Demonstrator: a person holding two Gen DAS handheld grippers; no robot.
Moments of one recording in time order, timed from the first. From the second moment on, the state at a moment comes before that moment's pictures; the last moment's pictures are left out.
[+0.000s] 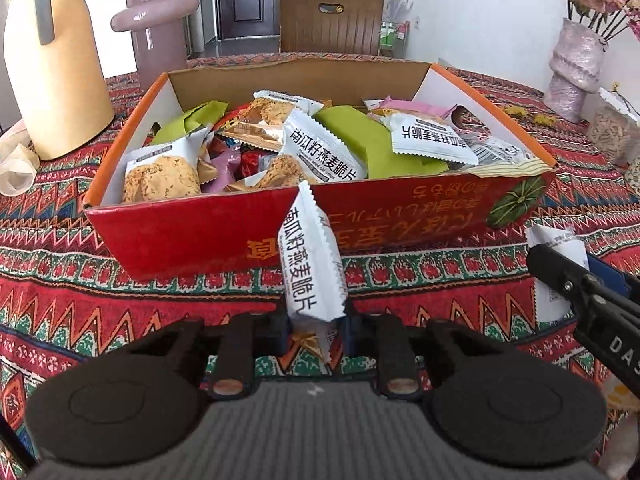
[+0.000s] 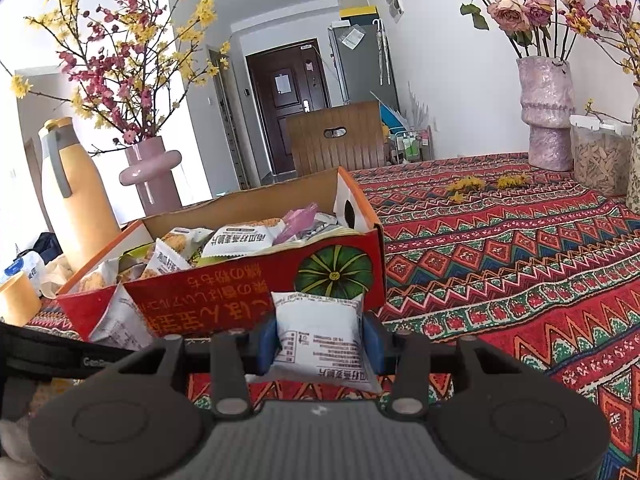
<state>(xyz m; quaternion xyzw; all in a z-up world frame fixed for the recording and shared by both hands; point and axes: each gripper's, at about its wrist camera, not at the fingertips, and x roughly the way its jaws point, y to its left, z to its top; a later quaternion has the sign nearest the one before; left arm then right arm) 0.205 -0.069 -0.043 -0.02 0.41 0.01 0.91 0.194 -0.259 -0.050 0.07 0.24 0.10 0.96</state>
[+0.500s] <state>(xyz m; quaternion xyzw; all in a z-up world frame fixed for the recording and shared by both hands) 0.176 -0.051 0.022 -0.03 0.31 -0.03 0.95 0.182 -0.233 0.001 0.02 0.19 0.14 0.97</state>
